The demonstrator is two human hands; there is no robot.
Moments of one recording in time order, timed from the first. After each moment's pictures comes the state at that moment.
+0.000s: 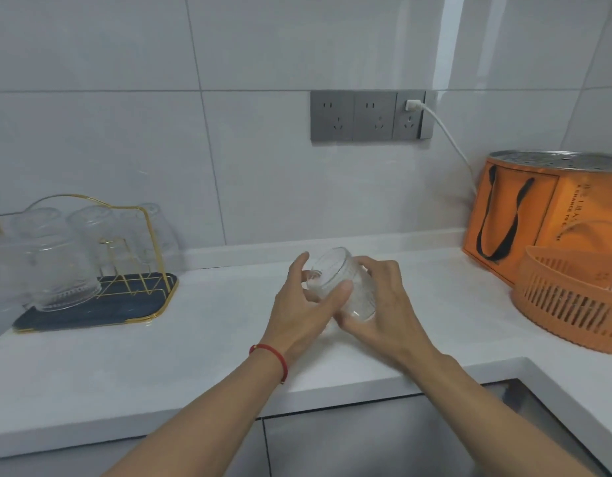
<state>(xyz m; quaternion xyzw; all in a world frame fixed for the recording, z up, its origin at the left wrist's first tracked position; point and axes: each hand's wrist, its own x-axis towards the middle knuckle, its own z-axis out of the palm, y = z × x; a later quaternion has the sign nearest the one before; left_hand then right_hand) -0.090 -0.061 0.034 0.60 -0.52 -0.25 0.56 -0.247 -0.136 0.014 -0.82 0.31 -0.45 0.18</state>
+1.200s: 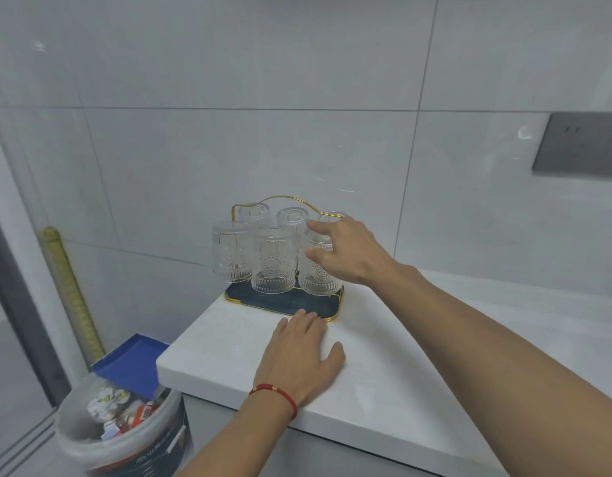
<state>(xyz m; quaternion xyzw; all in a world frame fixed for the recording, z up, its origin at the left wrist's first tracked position) 0.121 0.071 -0.011 0.84 -0.49 0.06 0.23 0.080 -0.061 0.138 -0.95 0.20 -0.21 0.12</state>
